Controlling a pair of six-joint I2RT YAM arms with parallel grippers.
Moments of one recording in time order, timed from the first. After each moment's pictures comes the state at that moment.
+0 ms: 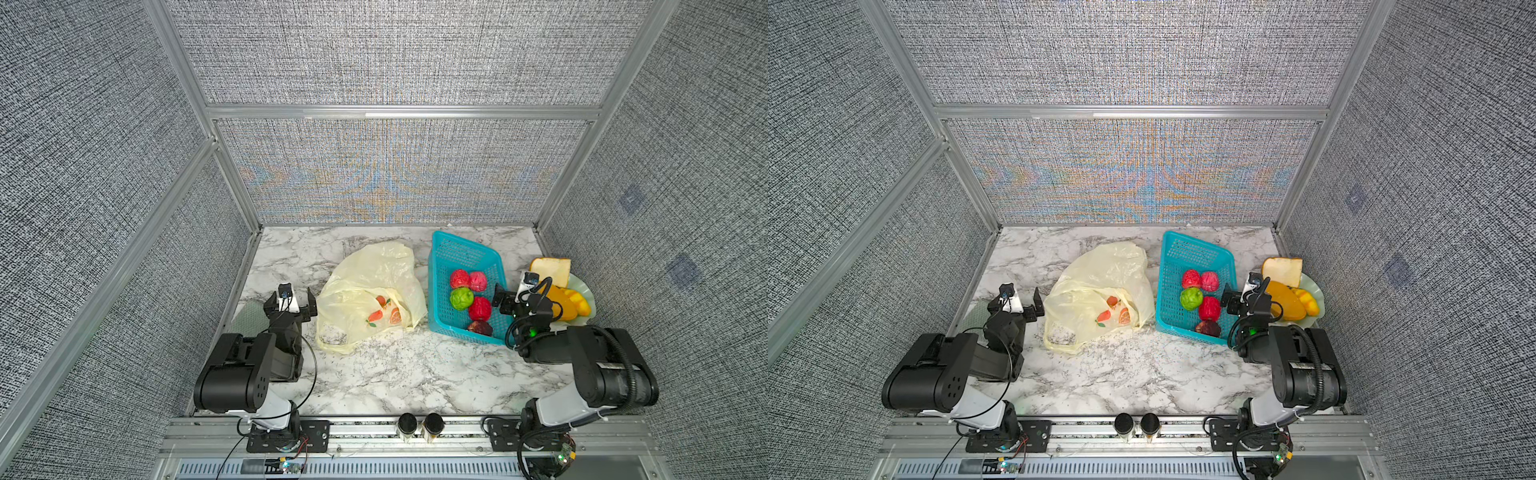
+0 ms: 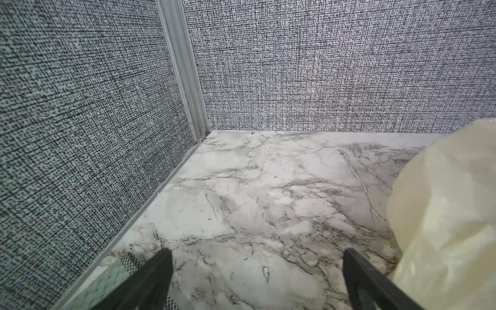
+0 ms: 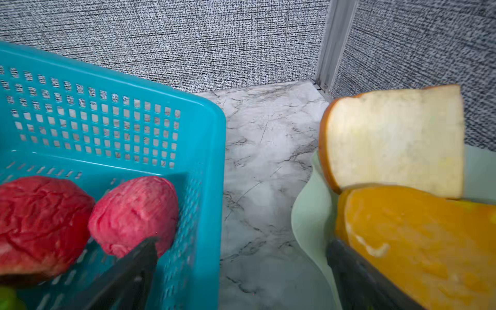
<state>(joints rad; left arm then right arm) -0.05 1.55 0.16 1.26 -0.18 0.04 -0.06 1.55 0.33 0.94 0.05 0.07</state>
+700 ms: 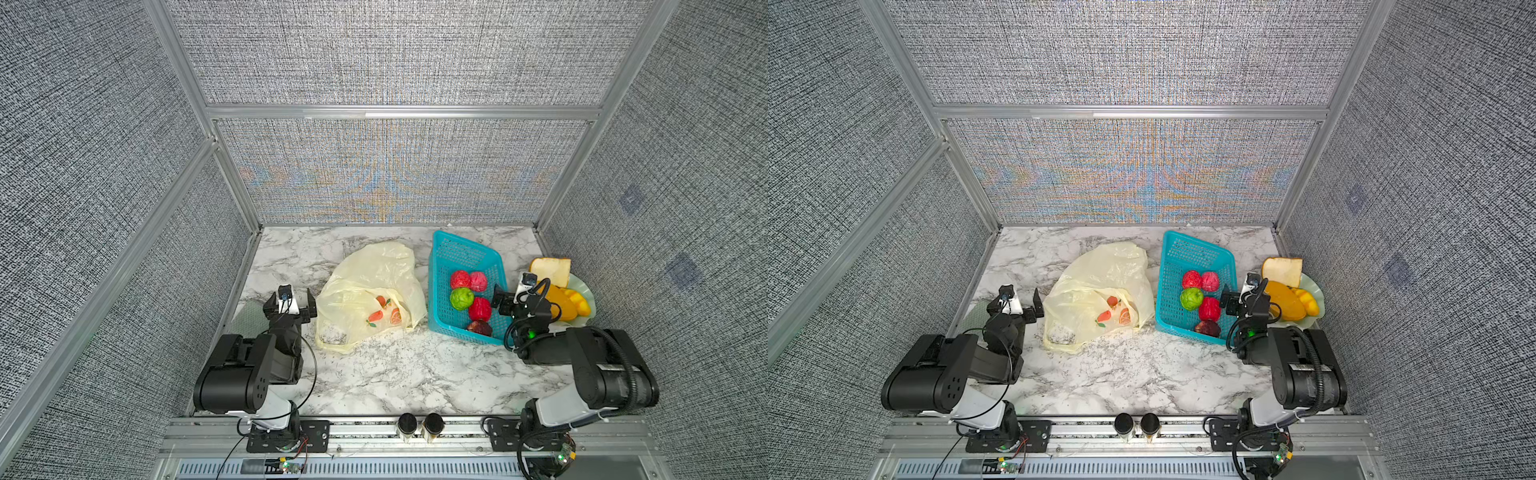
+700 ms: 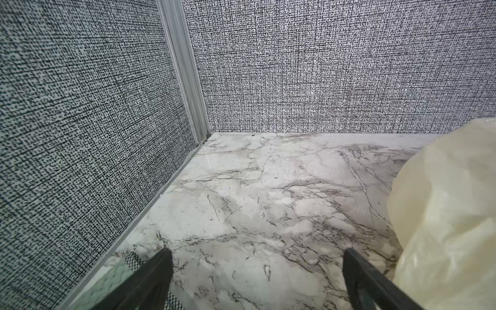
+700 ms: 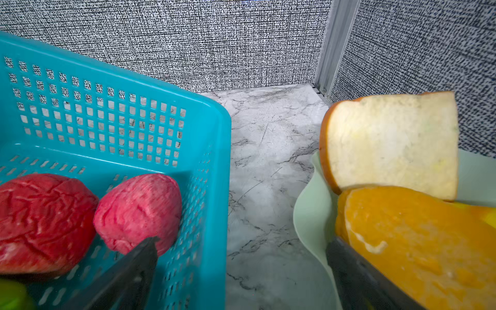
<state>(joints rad) -0.05 1.54 0.15 1.29 -0.18 0.05 -0.04 1.54 0.32 0.95 0.07 0.05</state>
